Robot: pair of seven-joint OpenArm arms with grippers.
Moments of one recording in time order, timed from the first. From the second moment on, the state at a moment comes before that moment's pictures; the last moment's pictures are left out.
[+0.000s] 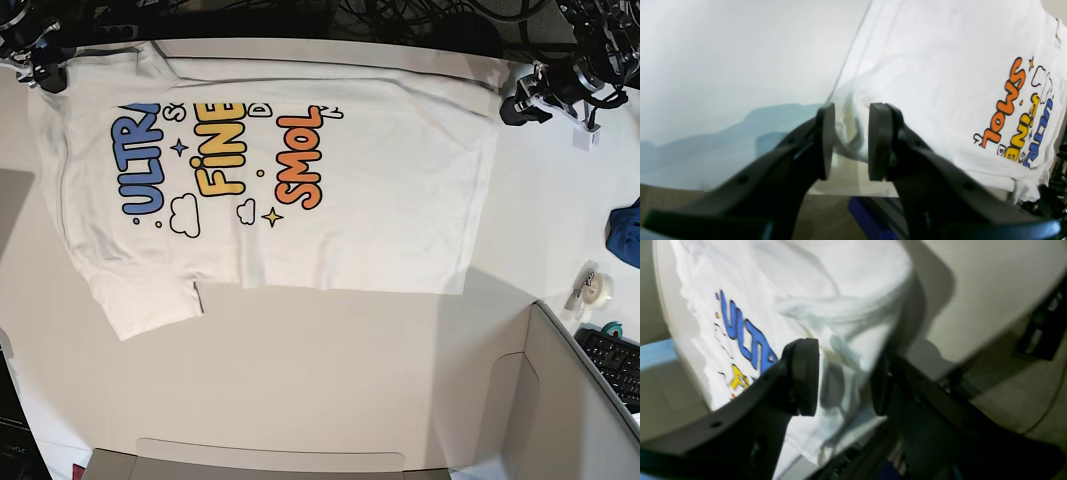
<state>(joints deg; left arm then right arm) 24.3 -16.6 -39.4 100.3 -60.2 -12.5 75.5 -24.7 10.1 64.5 91.9 63.8 2.1 -73.6</state>
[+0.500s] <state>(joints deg) 23.8 -16.9 -48.8 100.4 -60.3 -12.5 75.6 -26.1 15.3 80.1 97.4 62.7 1.4 -74.2</state>
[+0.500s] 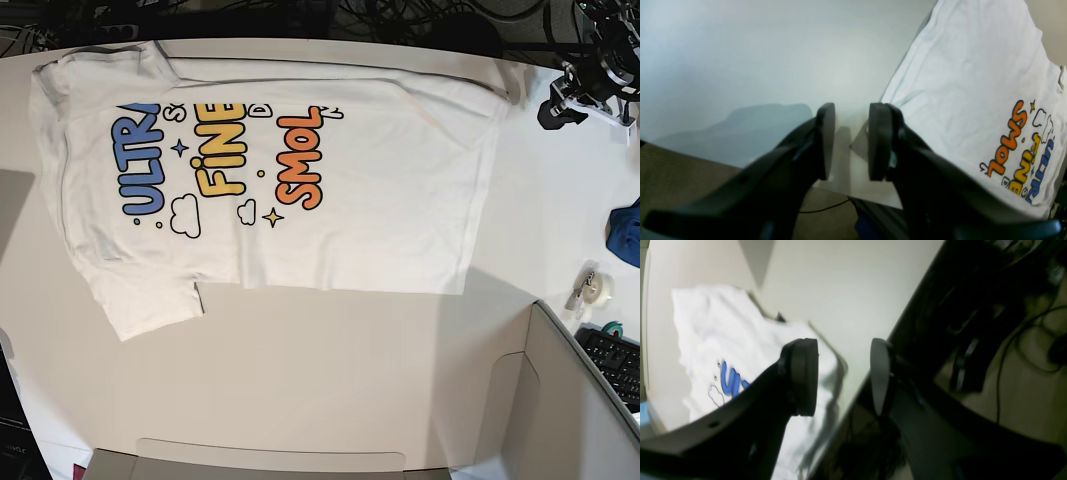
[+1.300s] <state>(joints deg) -21.0 -19.0 -28.3 59.1 -50.5 -11.8 69.6 18.5 21.0 42.0 75.3 36.4 20.7 -72.3</state>
